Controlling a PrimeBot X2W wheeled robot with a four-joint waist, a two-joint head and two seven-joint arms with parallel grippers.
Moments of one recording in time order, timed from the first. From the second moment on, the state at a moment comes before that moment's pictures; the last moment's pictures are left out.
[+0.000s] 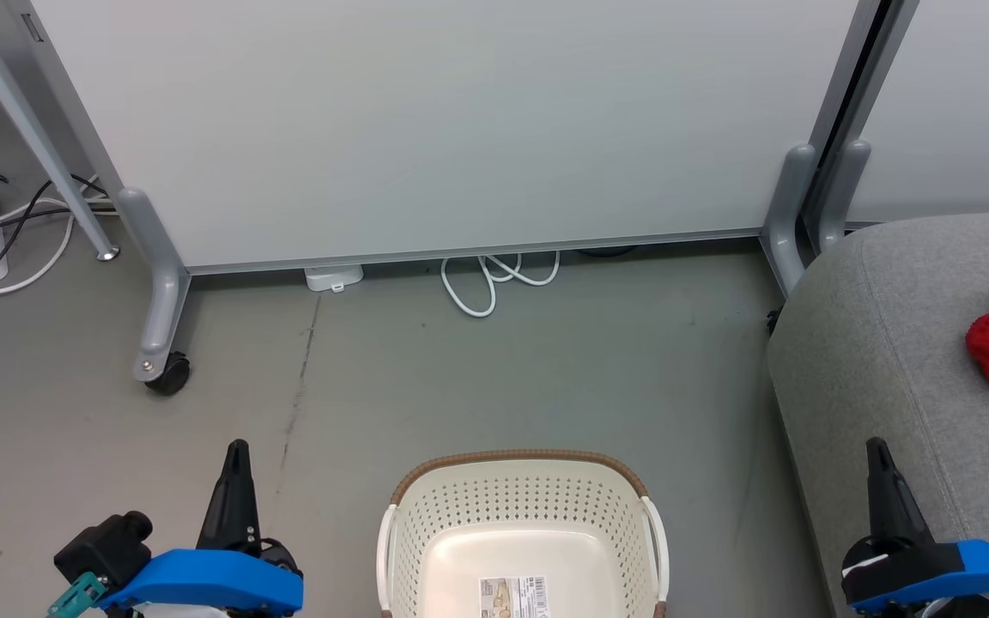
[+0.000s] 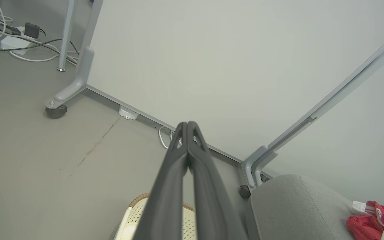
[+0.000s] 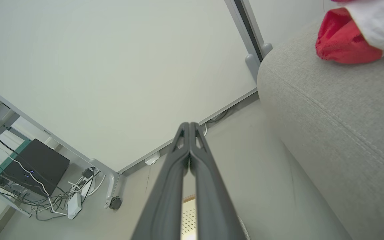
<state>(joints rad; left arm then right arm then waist) -0.03 0.05 -0.05 0.27 -0.65 -0.10 -0.14 -0.04 -0.04 -0.13 0.30 0.59 0.13 -0.14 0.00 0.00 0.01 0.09</state>
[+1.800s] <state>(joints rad) -0.08 0.05 0.05 0.26 -1.28 -0.12 0.02 -0.08 -0.04 -0.12 0.26 1.26 0.13 0.03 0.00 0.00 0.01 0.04</state>
